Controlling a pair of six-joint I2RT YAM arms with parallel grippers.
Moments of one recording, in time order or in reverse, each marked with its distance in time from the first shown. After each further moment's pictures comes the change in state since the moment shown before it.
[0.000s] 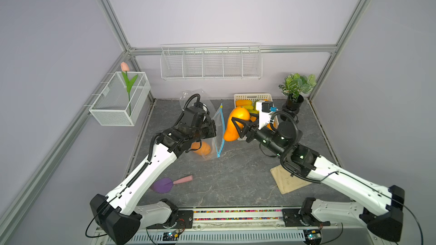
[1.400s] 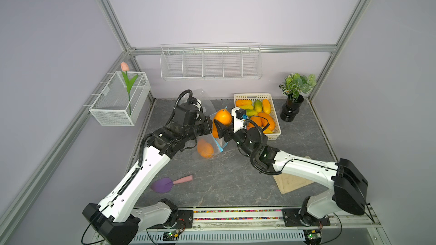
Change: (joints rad) left arm 0.034 -0.047 0.049 -0.037 0.012 0.000; right arm 0.051 0.306 -0.069 0.388 0.160 -0.140
